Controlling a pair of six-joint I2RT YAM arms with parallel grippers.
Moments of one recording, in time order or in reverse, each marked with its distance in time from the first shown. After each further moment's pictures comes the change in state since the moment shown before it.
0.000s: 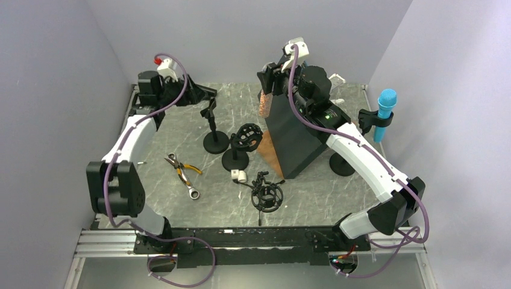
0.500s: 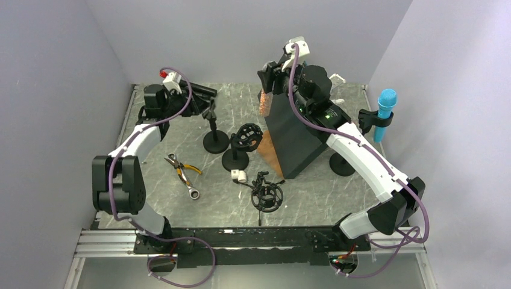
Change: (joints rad) left arm -0.002 -0.035 -0.162 0.229 0.090 -0.045; right arm 0.000 0.002 0.014 -0.001 0.008 -0.003
